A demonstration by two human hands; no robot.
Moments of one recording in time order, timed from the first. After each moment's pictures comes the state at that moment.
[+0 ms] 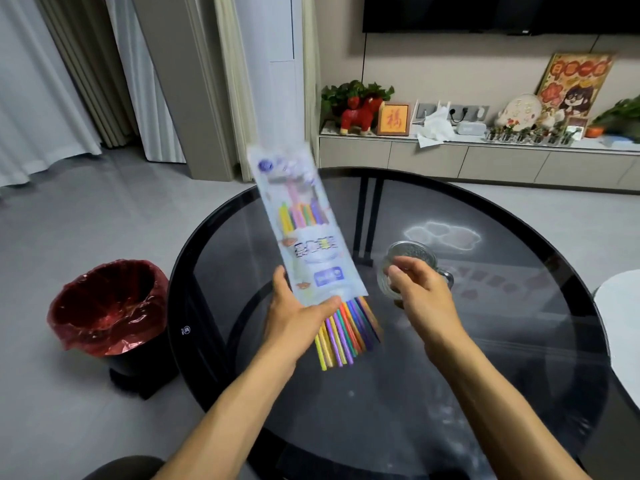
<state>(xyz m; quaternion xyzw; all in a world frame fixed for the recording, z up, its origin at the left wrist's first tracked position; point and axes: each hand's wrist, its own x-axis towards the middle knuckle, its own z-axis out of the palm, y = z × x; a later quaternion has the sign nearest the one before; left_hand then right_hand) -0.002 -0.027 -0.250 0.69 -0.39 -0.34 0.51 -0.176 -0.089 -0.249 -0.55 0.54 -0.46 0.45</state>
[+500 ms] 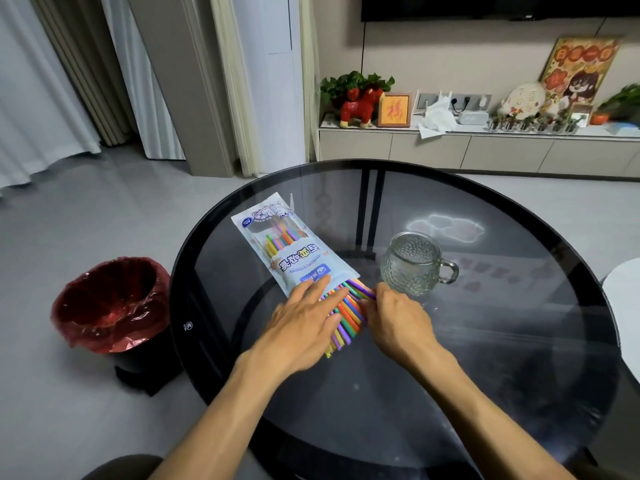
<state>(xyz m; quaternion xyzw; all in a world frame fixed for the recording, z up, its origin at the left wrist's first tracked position) 0.013 -0.027 -0.273 0.67 -0.73 -0.14 0.08 -0.153 -0.074 -0.278 -0.78 0.59 -0.14 0.16</state>
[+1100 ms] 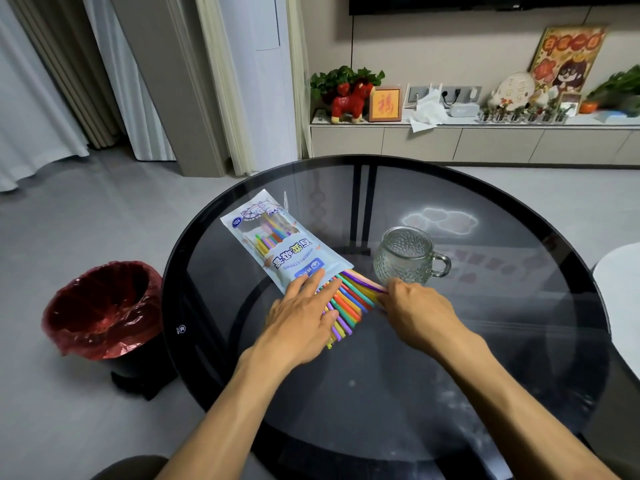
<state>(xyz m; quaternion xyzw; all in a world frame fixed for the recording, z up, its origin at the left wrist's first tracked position) 0.006 -0.035 -0.272 0.68 -0.71 -0.14 0.08 -0.186 -0.082 -0.261 -0.81 0.58 -0.03 0.07</state>
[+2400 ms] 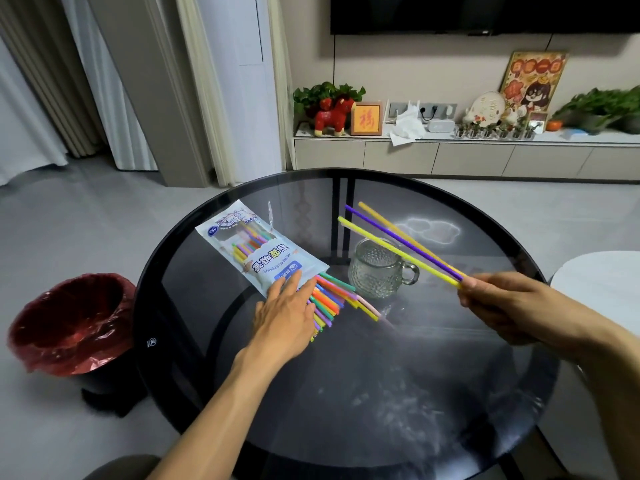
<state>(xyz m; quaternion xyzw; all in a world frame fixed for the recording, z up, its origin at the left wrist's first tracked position) -0.019 -0.055 -0.275 0.73 -0.66 -0.12 0.13 -0.324 -0.070 -0.178 -0.58 0.54 -0.23 0.56</state>
